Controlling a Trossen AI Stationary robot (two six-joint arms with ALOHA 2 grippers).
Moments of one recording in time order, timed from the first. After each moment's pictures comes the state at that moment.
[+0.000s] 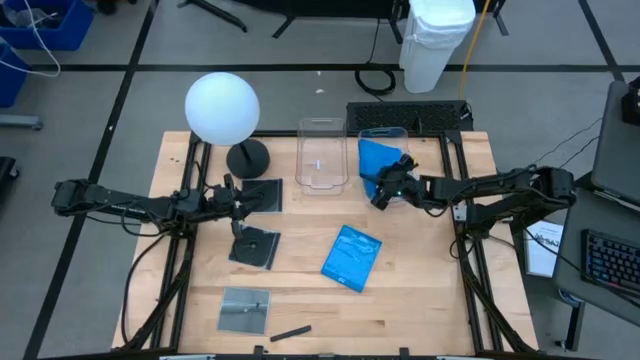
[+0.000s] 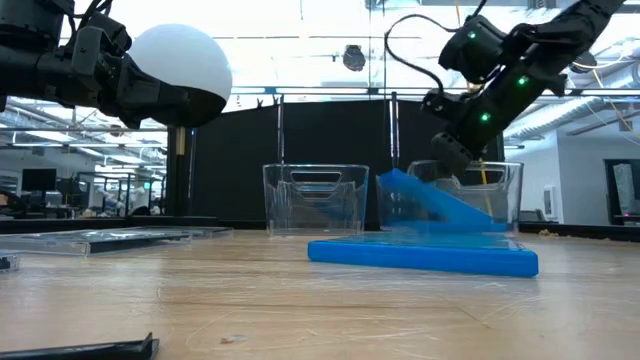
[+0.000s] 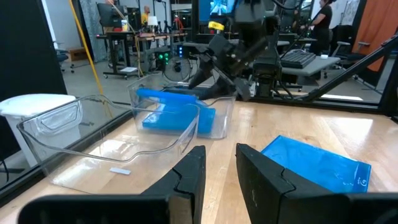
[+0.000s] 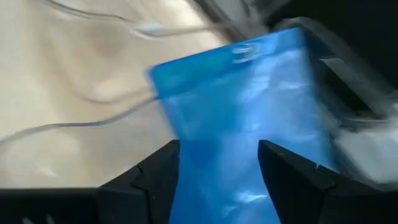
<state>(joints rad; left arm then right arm) -0.05 0.56 0.05 0.49 -0.28 -0.03 -0.19 1.31 0.46 -0.02 0.58 0.02</state>
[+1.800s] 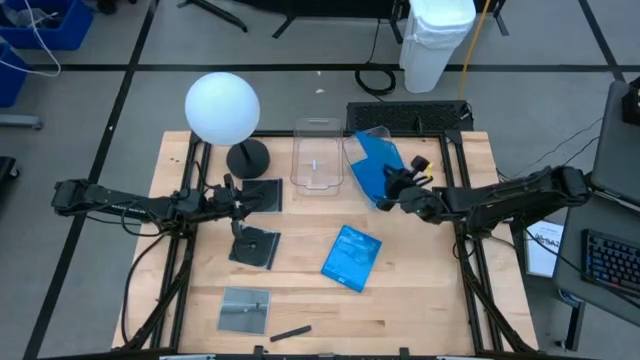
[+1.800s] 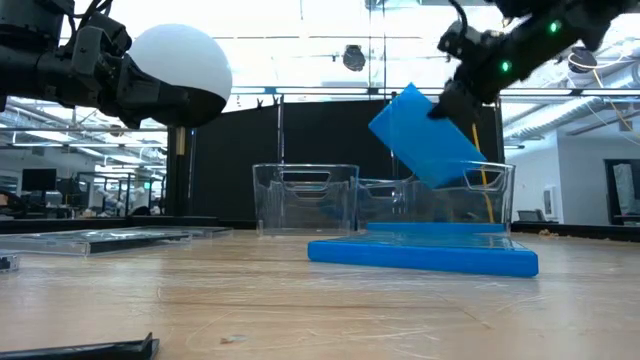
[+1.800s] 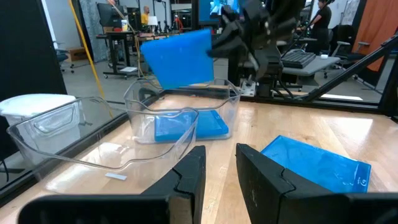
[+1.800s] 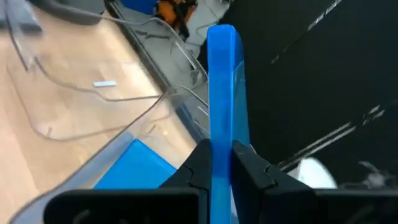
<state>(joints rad) -0.05 0.56 0.05 0.49 -0.28 -0.03 0.04 1.11 0.58 -0.01 0.99 -0.18</state>
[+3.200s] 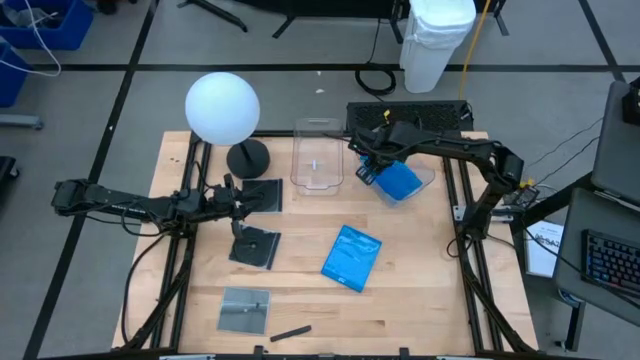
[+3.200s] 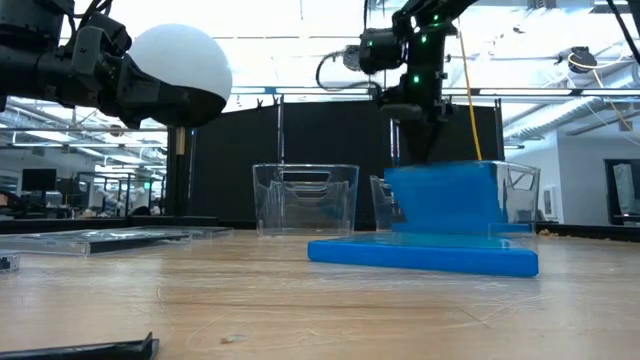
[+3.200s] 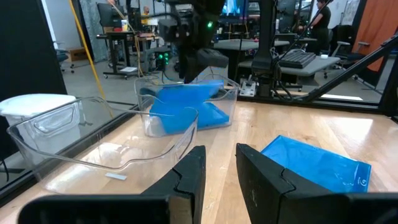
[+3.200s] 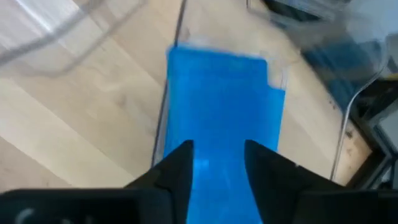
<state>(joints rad) -0.05 0.56 0.05 0.49 -0.28 -0.03 -0.41 1.71 1.43 -1.13 0.33 0.32</state>
